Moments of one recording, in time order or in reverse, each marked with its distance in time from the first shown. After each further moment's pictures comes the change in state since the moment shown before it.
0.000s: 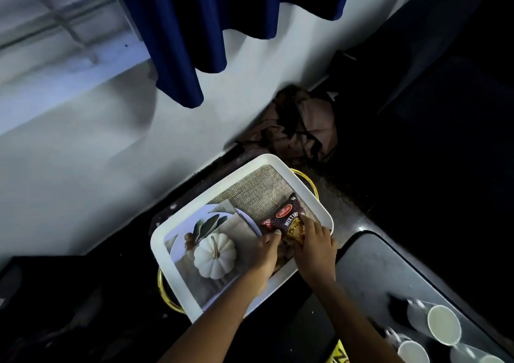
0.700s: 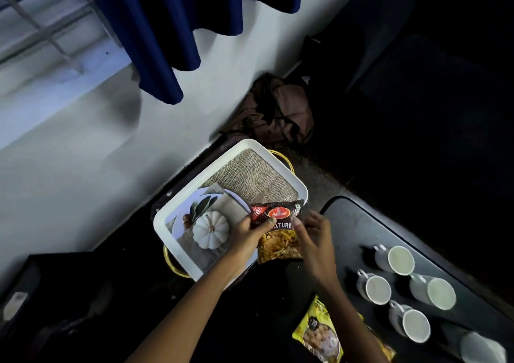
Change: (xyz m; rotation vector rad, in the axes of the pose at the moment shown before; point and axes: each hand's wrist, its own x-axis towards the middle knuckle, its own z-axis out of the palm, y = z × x) left_hand -0.077 0.008 -0.022 0.084 -0.116 0.236; right_hand -0.099 -0.008 -0.063 0.963 0.092 0.278
